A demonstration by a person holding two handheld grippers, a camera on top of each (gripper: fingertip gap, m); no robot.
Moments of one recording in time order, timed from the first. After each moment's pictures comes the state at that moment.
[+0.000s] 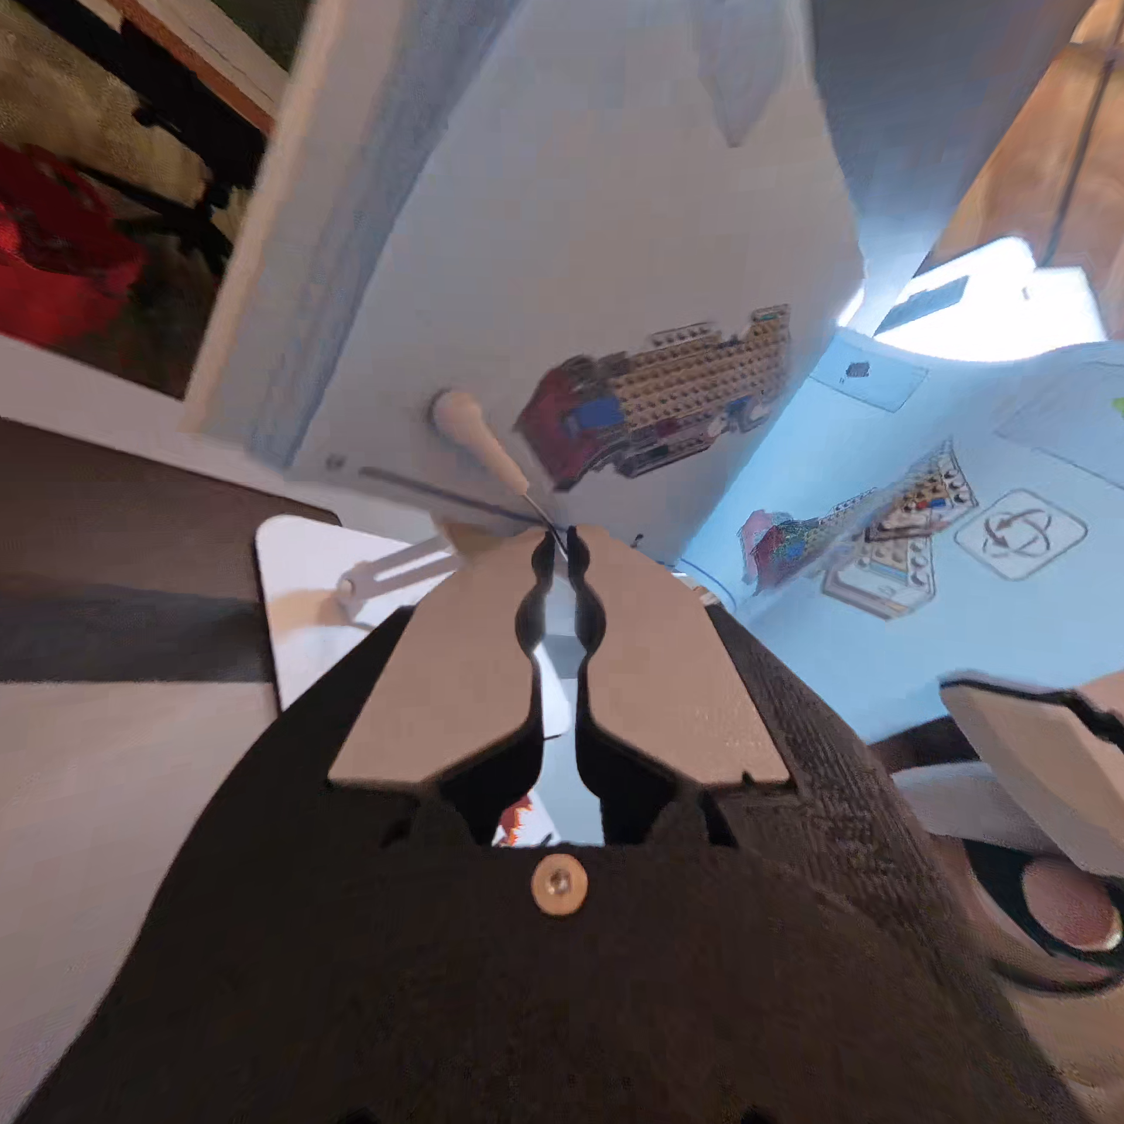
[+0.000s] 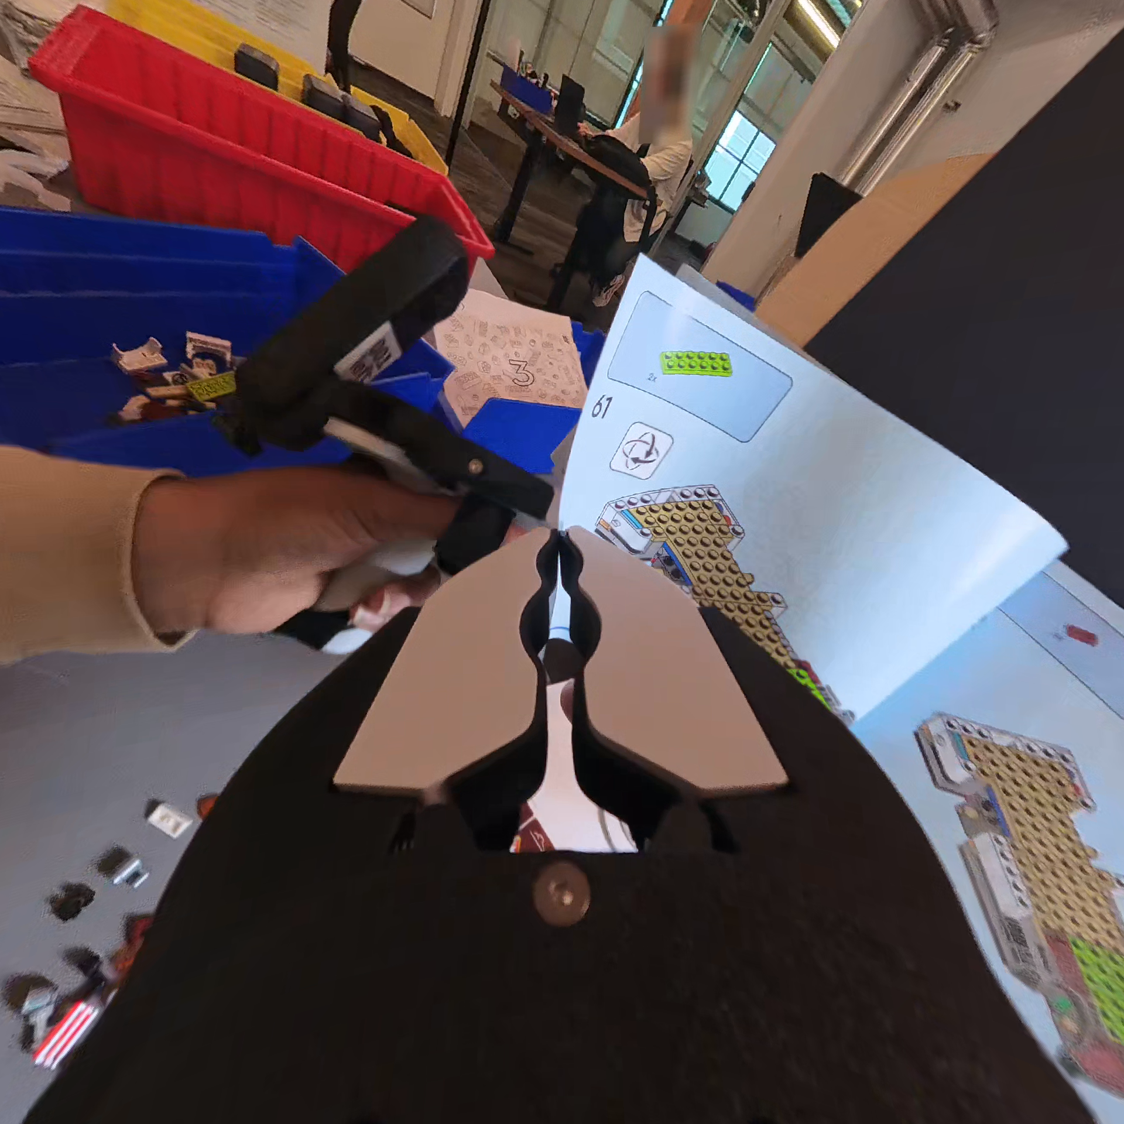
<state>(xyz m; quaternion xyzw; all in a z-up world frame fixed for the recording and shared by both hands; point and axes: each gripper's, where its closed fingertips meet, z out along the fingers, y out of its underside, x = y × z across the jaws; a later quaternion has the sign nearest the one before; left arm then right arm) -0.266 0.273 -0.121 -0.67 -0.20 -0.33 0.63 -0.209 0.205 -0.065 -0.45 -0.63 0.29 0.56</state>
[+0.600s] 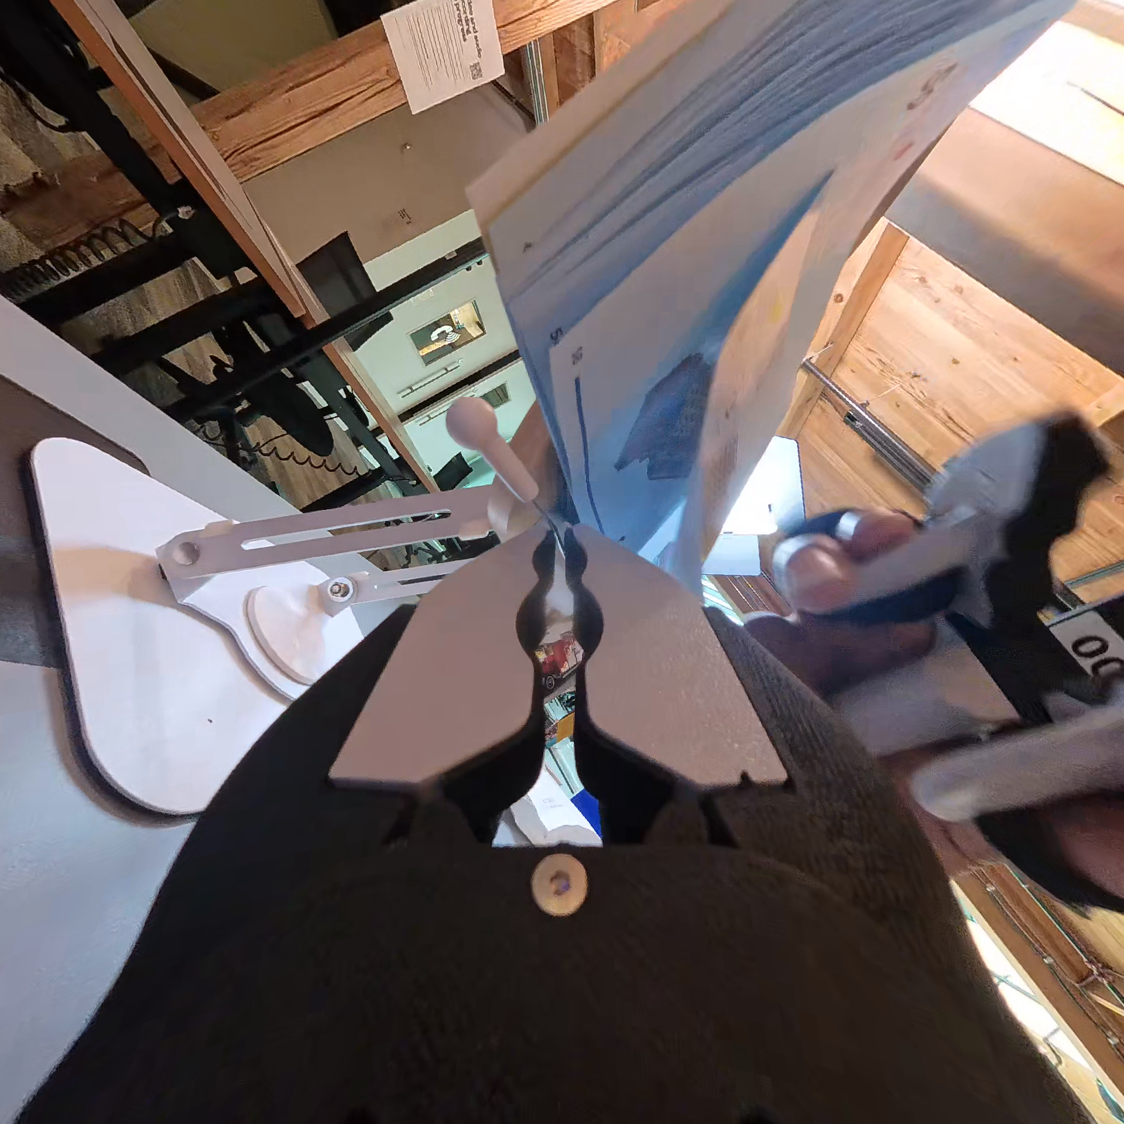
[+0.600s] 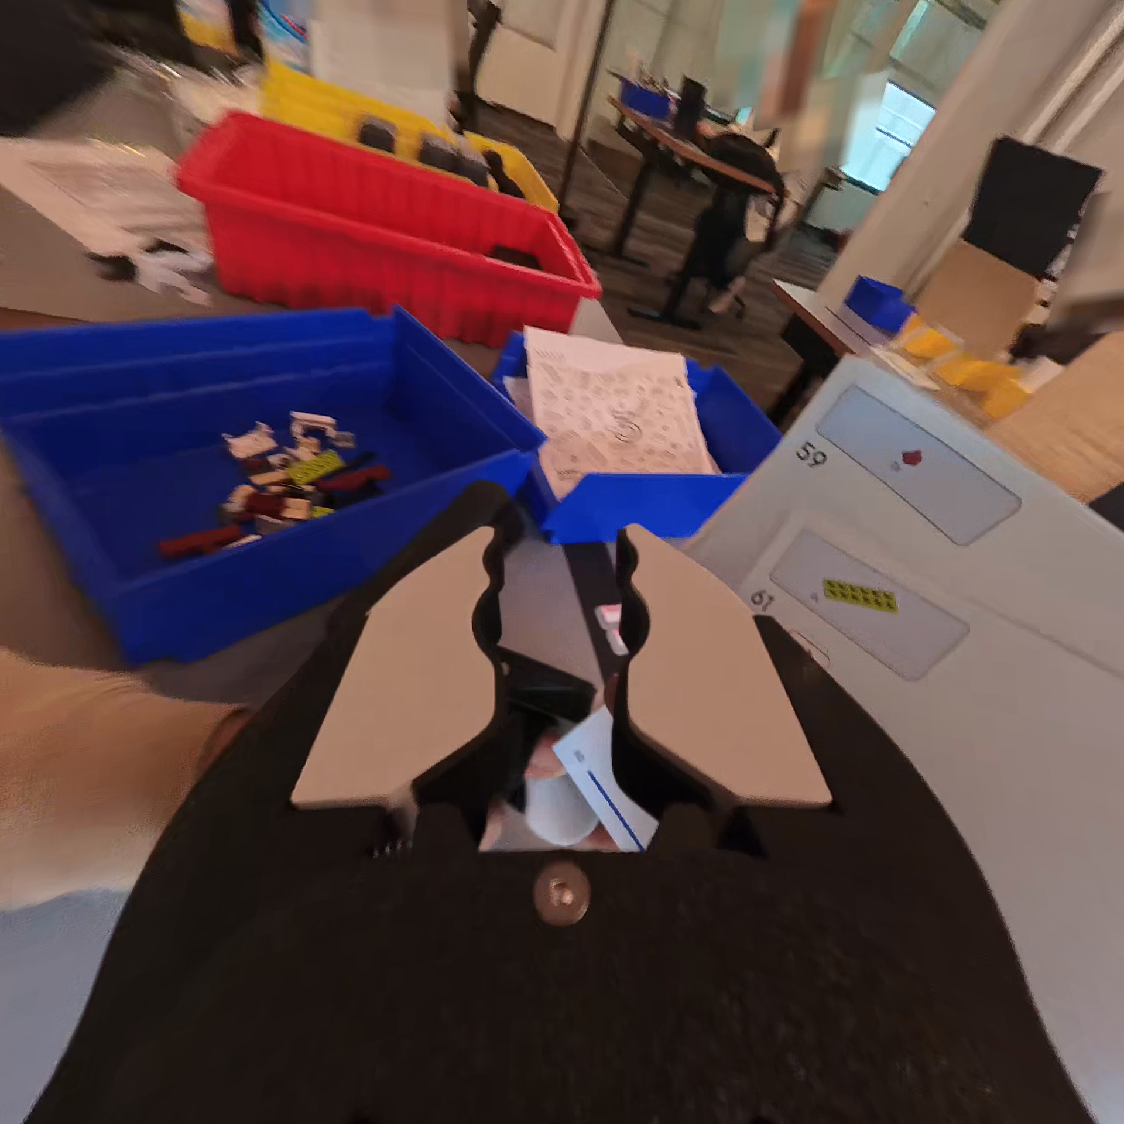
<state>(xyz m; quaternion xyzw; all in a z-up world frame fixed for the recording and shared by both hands) -0.269 0.272 -0.138 -0.51 -0.24 -0.54 0.62 -0.299 0.175 -0.067 -0.44 -0.66 0.38 0.48</state>
